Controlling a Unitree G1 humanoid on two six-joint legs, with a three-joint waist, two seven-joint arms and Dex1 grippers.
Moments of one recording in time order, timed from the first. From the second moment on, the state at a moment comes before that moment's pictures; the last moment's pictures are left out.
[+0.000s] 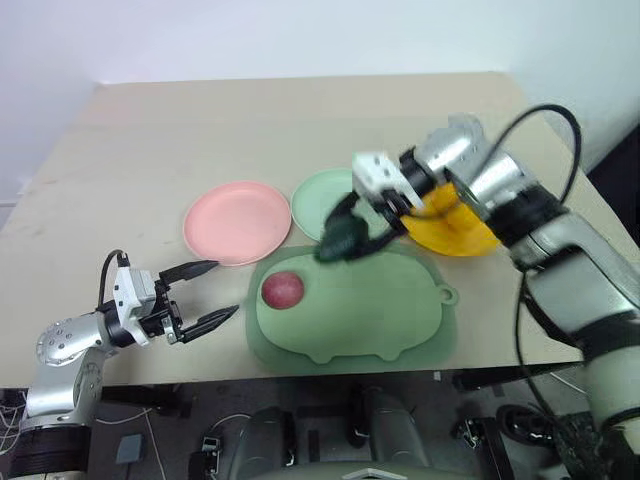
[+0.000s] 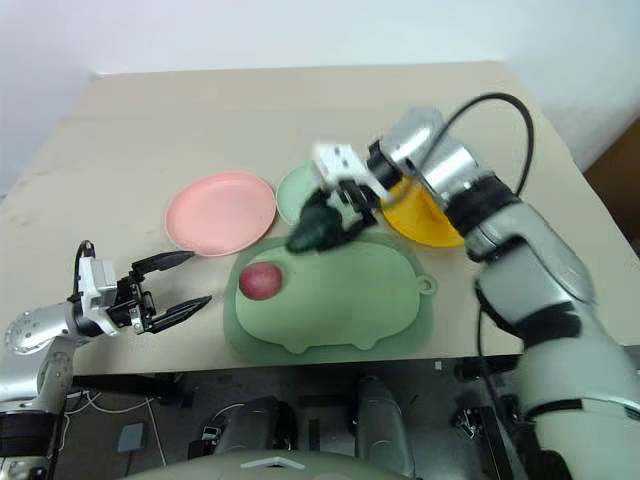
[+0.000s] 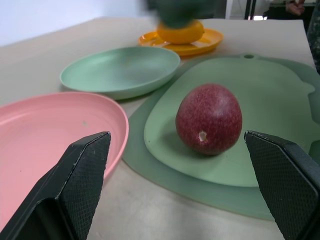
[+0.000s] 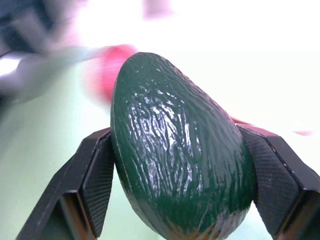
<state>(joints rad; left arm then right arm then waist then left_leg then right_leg) -0.01 0.63 0.23 0.05 -0.53 -0.14 -1.25 -1.37 -0.47 0.65 0.97 0.32 0.04 1.44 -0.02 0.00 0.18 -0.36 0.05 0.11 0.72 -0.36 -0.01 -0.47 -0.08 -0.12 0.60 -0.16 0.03</state>
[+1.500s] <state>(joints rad) -0.36 0.57 0.01 0.29 -0.45 -0.07 -1.40 -0.06 -0.85 -0.33 -0.44 0.60 0.71 1.24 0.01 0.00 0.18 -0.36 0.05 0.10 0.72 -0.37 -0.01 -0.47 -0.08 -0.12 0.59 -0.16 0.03</state>
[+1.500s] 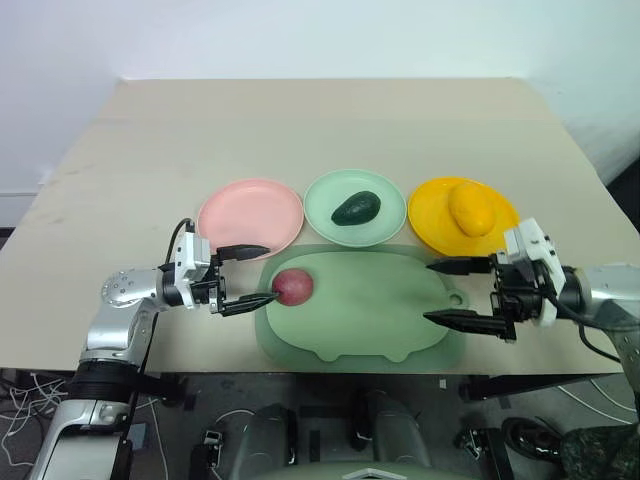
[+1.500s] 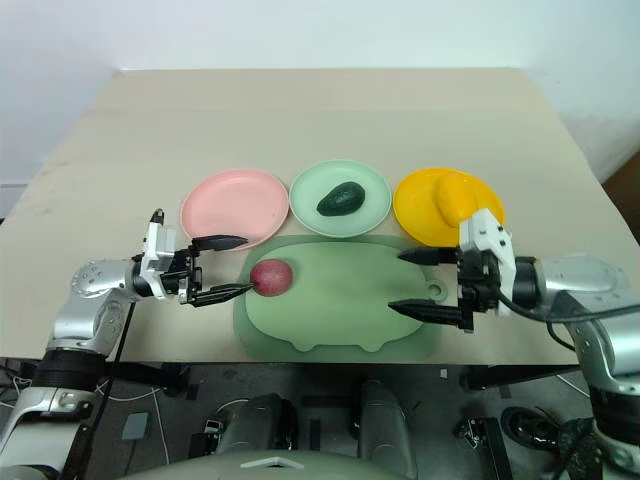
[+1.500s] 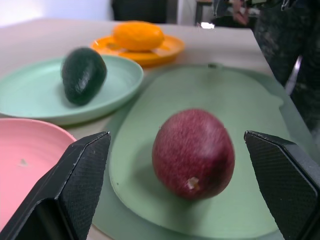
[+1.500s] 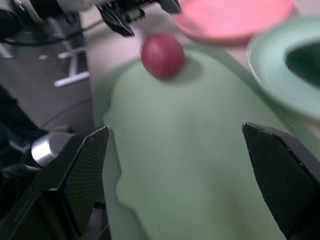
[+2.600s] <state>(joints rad) -0.51 0.49 -0.06 0.25 -0.42 0.11 -1.33 0.06 -0.85 -0.32 -0.53 0.64 0.67 1.04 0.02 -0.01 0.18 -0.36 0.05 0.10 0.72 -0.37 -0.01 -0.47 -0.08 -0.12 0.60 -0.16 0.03</state>
